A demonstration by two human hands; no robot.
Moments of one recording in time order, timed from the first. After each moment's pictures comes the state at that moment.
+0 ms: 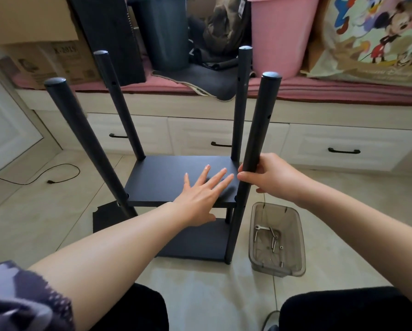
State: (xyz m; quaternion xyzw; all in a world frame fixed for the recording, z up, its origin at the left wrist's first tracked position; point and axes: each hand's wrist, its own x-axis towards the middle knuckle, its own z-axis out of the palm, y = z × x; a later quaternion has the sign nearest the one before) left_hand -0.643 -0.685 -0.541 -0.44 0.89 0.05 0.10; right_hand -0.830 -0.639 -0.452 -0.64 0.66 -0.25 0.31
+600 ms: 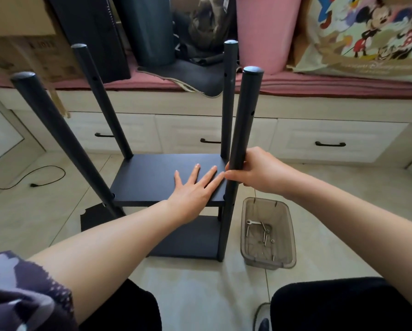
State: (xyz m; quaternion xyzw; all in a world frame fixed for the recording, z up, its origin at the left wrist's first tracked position) left_hand -0.655 -0.688 -0.548 -0.43 0.89 -0.02 0.13; right_hand -0.831 -0.639 -0.449 -0.66 0.65 -0.22 0.30
